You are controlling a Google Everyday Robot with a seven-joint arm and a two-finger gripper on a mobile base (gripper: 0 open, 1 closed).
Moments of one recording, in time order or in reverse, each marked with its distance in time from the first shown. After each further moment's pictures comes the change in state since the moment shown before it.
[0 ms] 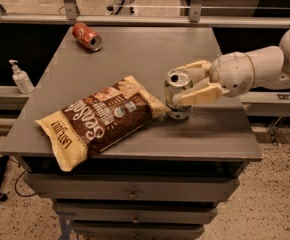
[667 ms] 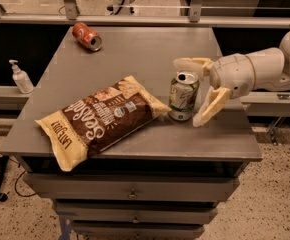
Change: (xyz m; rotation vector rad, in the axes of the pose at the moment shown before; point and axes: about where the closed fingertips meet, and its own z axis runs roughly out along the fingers) arm 0.002 0.005 0.001 -0.007 0.002 -0.011
